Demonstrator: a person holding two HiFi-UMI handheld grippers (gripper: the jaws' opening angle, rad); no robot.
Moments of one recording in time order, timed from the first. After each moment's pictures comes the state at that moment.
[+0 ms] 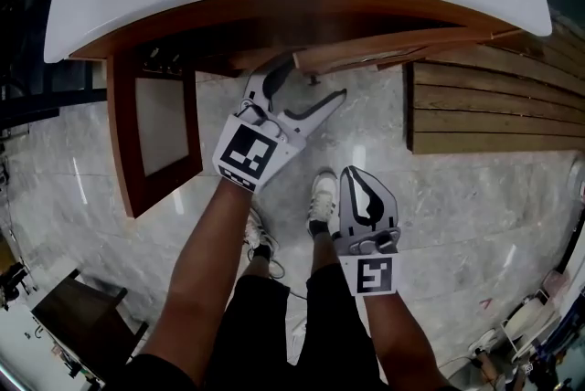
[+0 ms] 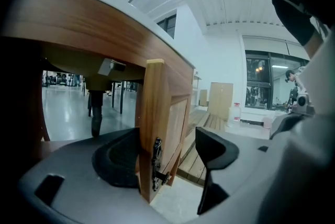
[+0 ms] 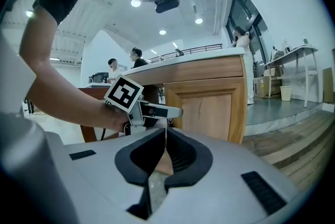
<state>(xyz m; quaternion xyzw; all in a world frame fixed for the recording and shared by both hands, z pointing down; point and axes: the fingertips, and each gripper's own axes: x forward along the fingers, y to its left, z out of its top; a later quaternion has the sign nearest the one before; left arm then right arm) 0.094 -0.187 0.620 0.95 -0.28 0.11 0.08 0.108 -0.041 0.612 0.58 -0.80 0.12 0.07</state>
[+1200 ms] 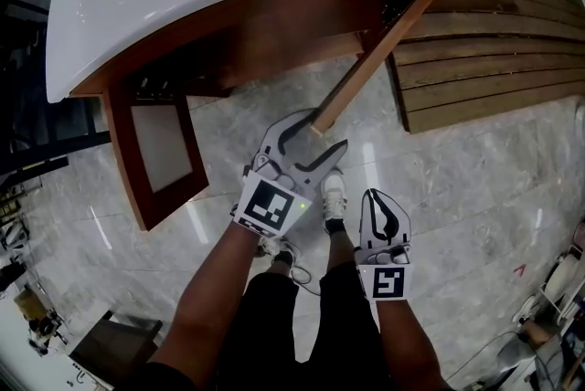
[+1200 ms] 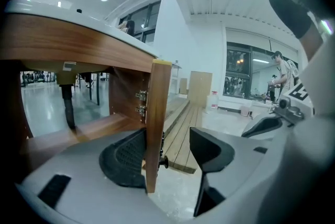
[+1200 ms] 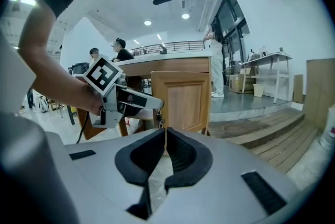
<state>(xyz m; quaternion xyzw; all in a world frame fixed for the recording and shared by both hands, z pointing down) 0.126 -0.074 0.619 0.97 -0.17 0.17 0.08 0.151 0.046 0.624 0.66 -0.73 0.13 0.10</state>
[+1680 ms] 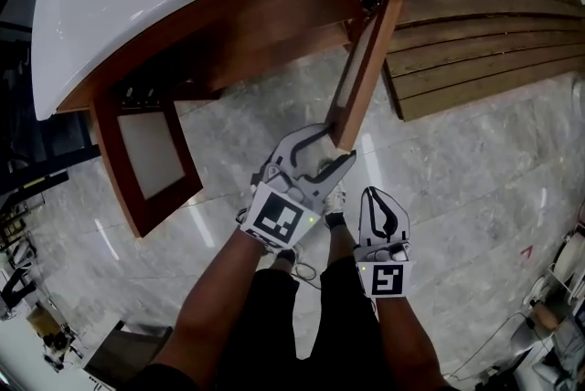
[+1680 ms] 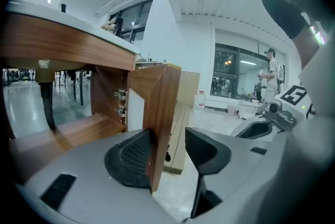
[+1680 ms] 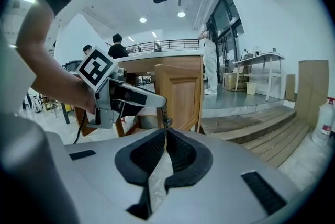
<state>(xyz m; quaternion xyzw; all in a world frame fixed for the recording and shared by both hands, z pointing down) 0.158 -0.028 0.619 0.98 -0.10 0.17 0.07 0.163 0.065 0.633 0.69 -0.70 0.14 0.10</state>
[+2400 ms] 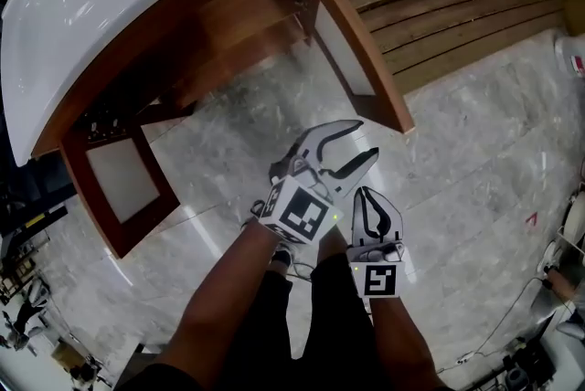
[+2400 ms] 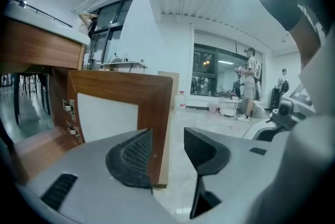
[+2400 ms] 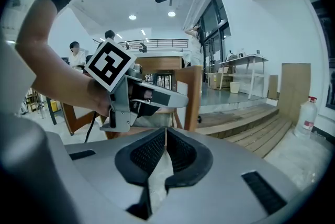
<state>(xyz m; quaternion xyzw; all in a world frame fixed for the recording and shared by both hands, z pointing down) 0.265 0.033 0.620 0.99 0.01 0.16 0.05 0.213 0.104 0.637 0.74 -0.64 0.16 0.11</state>
